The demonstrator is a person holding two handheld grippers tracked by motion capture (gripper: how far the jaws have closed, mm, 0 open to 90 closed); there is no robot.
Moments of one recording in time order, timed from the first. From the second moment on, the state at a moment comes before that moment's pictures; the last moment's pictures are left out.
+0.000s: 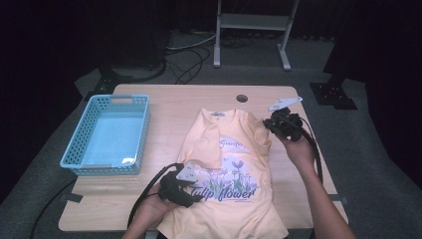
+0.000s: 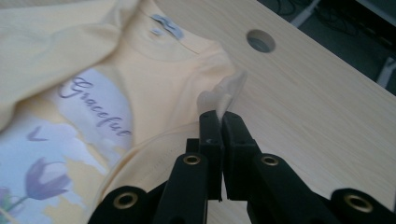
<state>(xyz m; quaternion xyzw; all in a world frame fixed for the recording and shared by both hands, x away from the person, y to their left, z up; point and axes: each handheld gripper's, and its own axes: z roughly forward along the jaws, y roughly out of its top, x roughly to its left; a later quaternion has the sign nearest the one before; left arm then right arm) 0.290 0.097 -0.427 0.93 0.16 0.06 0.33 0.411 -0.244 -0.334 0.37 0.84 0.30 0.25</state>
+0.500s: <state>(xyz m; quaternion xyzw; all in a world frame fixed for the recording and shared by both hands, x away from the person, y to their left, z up) 0.290 0.096 -0.427 0.93 0.17 0.06 0.33 0.426 -0.296 -0.376 0.46 0.81 0.26 0.24</state>
